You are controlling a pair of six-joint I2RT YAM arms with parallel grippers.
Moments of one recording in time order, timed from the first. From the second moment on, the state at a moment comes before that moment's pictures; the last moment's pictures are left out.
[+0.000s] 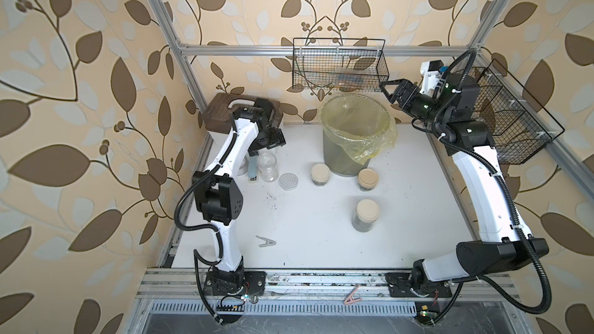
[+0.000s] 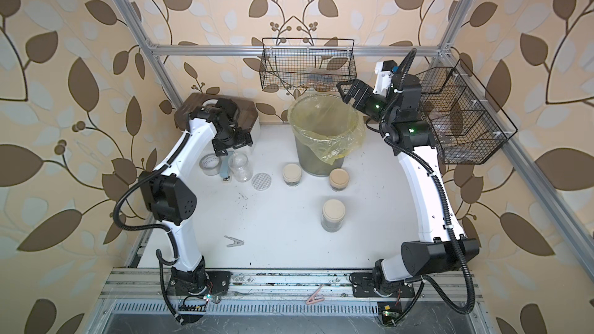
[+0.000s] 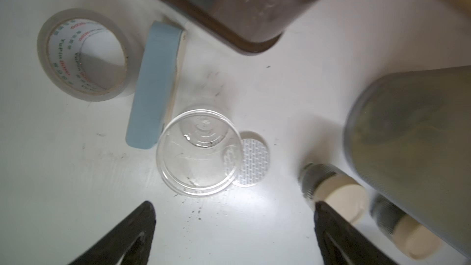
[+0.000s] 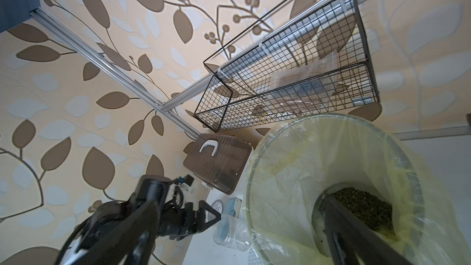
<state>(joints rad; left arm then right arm) -0.20 1.87 1.98 -1.23 0.06 -0.57 0.08 1.48 1.82 -0.50 -0.39 0.66</state>
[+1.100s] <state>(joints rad) -0.59 1.90 1.63 -0.84 0.12 0.16 0.06 1.38 1.72 -0.49 -0.35 0.65</state>
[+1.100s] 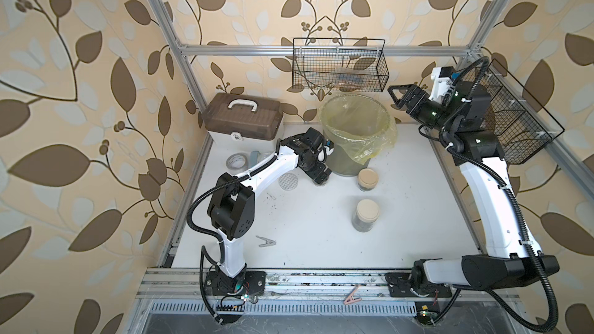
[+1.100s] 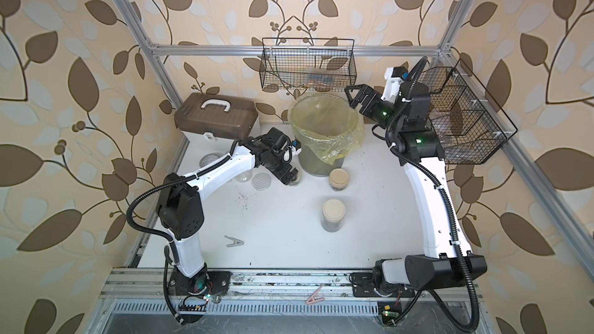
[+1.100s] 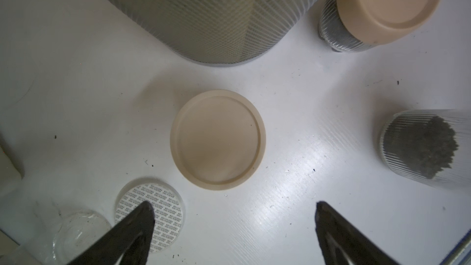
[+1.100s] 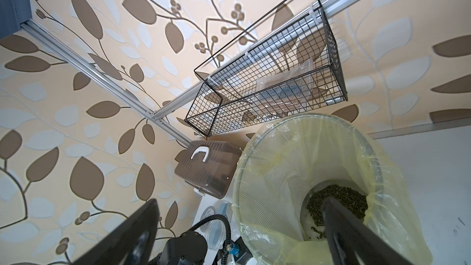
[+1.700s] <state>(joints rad) -0.59 2.06 1.64 -0.72 0.05 0.20 0.06 1.38 1.73 -0.53 -0.35 0.63</state>
